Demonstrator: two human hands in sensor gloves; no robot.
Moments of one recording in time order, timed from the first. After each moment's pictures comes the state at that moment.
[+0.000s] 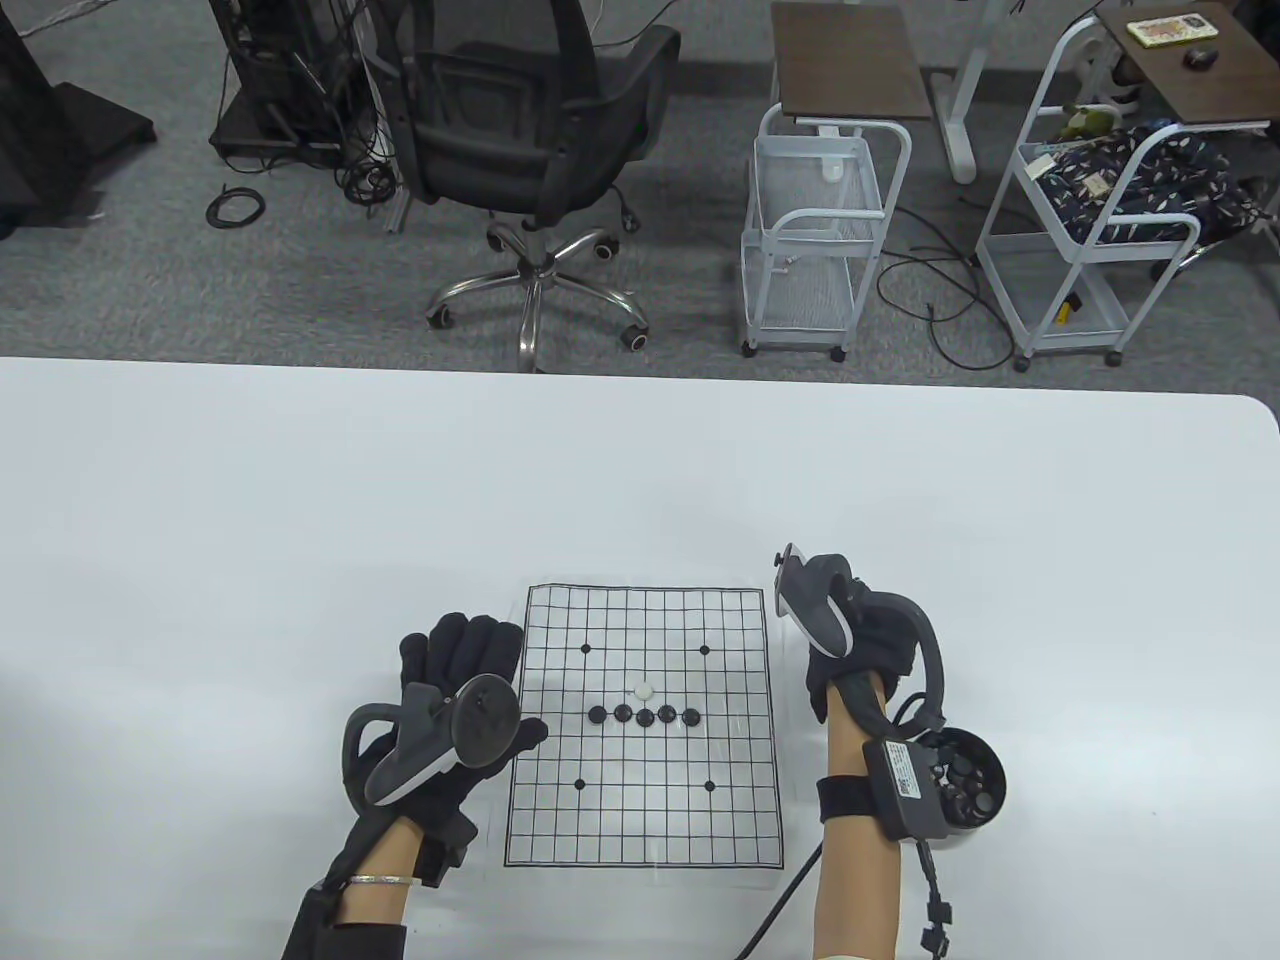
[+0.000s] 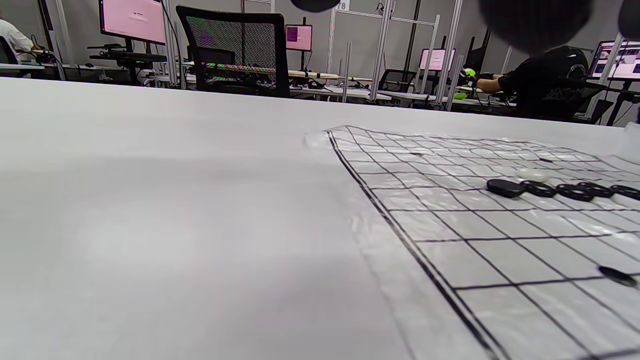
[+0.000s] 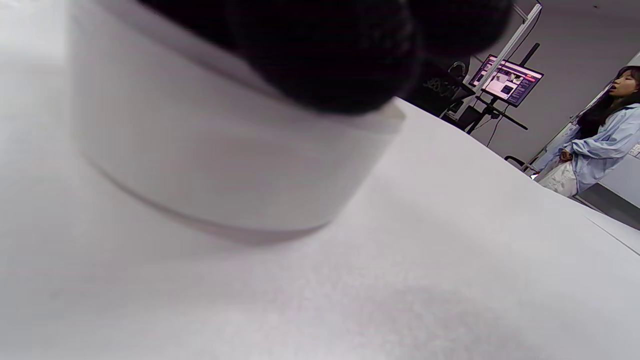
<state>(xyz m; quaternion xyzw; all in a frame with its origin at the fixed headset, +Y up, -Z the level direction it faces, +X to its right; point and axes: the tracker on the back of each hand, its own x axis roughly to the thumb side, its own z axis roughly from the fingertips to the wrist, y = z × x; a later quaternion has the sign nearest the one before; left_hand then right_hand) -0.191 -0.729 -0.281 -0.06 -0.10 0.04 0.99 0.159 -0.744 -0.387 0.22 -0.10 -0.95 0.20</state>
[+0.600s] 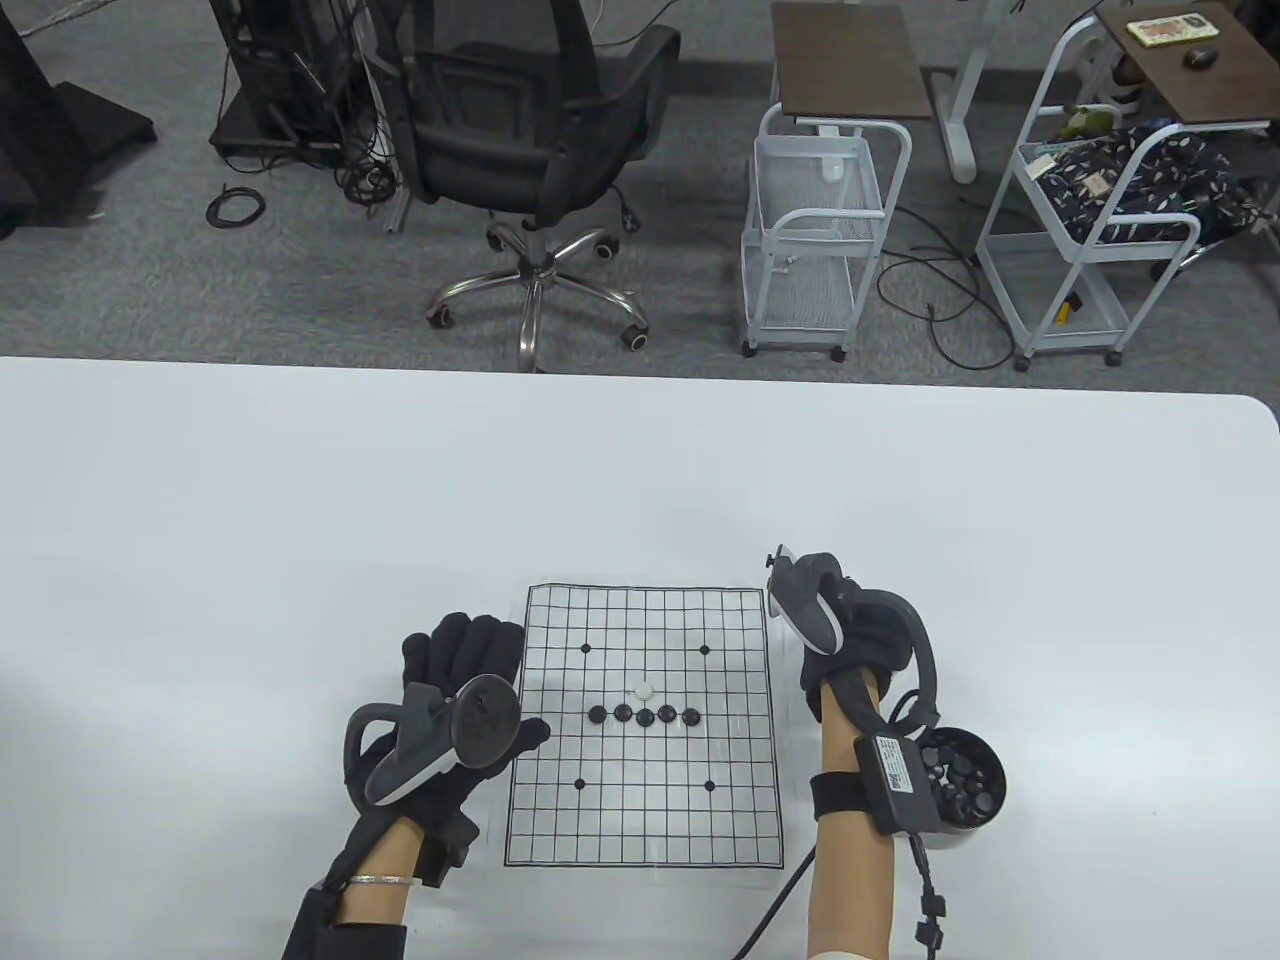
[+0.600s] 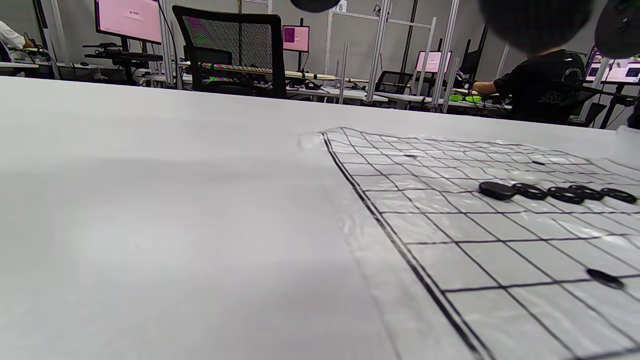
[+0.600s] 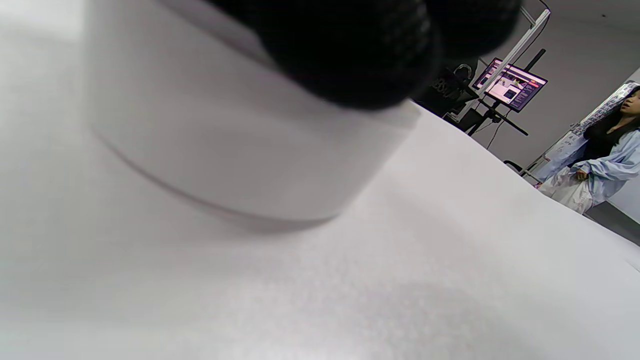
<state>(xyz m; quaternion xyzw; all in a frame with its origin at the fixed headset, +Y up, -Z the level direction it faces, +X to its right) -0.191 -0.728 -0.282 -0.06 -0.10 0.04 0.99 0.153 -0.738 -0.384 0.21 -0.12 -0.94 0.22</state>
